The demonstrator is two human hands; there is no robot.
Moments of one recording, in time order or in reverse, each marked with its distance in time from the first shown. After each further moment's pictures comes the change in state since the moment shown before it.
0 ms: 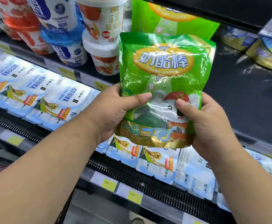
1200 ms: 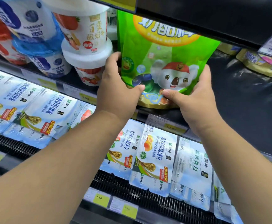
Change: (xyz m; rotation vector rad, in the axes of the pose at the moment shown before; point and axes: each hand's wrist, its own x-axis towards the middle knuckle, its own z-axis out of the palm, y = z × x) left_hand 0.076 0.000 0.017 0.664 0.423 0.513; right_hand 0.078 -0.011 -0.007 -0.347 0.064 -0.404
